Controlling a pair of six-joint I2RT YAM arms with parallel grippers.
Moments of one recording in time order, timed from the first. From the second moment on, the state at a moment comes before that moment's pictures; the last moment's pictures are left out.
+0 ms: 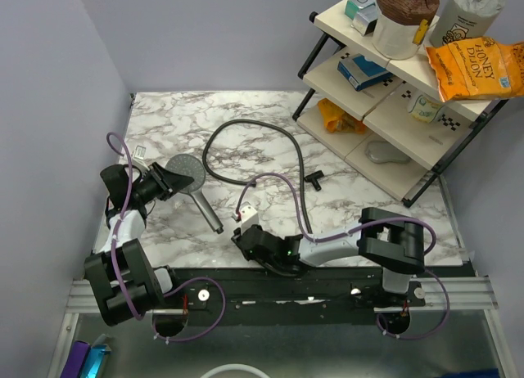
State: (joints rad) left arm 0.41 1.20 0.50 0.20 1.05 -0.64; right arm 1.35 1.80 0.84 0.34 0.44 0.46
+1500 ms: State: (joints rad) left arm 0.44 1.21 0.50 0.18 1.05 -0.63; right arm 1.35 1.95 1.00 0.33 0.44 0.43
